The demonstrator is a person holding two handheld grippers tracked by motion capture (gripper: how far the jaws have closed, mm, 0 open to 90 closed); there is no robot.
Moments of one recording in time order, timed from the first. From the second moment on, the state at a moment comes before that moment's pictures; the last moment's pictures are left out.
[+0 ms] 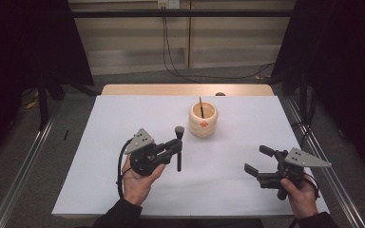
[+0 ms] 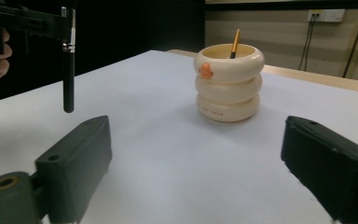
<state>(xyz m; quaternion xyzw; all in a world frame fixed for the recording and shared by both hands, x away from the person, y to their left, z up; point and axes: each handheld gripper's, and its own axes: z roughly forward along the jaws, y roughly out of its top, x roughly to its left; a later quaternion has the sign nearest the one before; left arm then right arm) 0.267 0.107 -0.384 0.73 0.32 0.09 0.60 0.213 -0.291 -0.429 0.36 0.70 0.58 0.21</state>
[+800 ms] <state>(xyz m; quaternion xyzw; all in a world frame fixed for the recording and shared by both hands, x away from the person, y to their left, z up) 0.264 0.094 -0.351 0.72 0.28 0.10 0.62 0.221 -0.275 -0.403 0.33 0.69 0.62 0.19</state>
